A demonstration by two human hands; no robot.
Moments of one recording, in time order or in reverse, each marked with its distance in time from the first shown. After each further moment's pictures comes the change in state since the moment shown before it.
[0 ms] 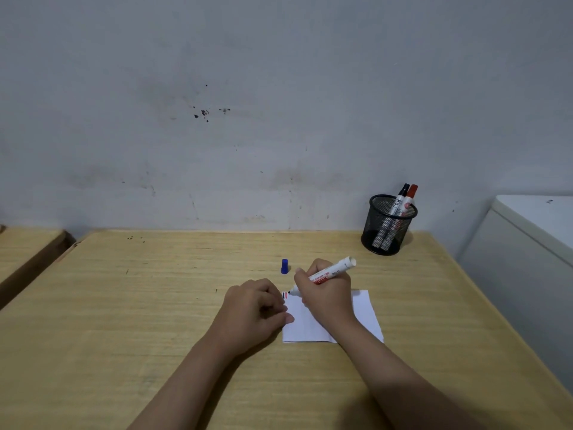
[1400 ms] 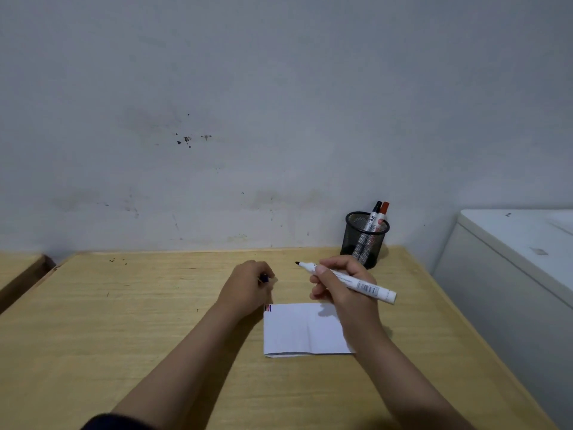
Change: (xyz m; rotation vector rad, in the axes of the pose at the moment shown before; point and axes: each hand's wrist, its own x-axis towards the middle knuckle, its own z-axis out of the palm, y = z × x) left_hand 0.072 0.009 0.009 0.029 0.044 -0.195; right_hand -0.017 -0.036 -0.064 0.375 0.019 -0.085
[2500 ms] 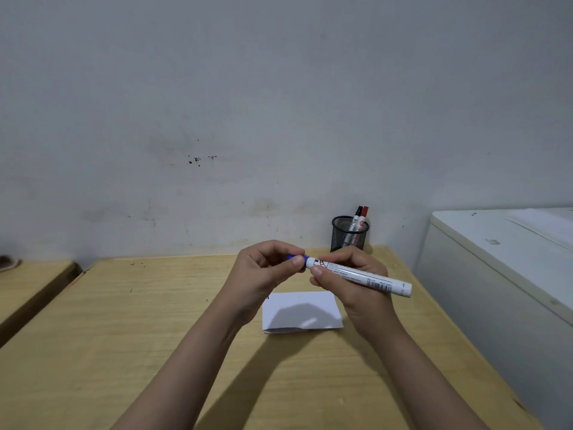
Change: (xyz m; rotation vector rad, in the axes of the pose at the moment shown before) left_hand -0.103 0.112 -0.067 -1.106 -0.119 0.130; right_hand -0.064 -0.078 -0.019 0.041 -0.142 -0.192
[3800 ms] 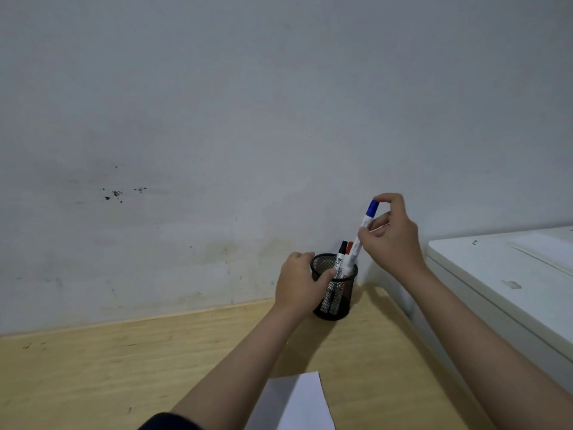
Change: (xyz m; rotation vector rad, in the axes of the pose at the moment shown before) left_hand 0.205 -0.111 0.056 0.904 0.154 0.131; right_hand 0.206 0.046 -0.118 -0.783 0.338 -0.134
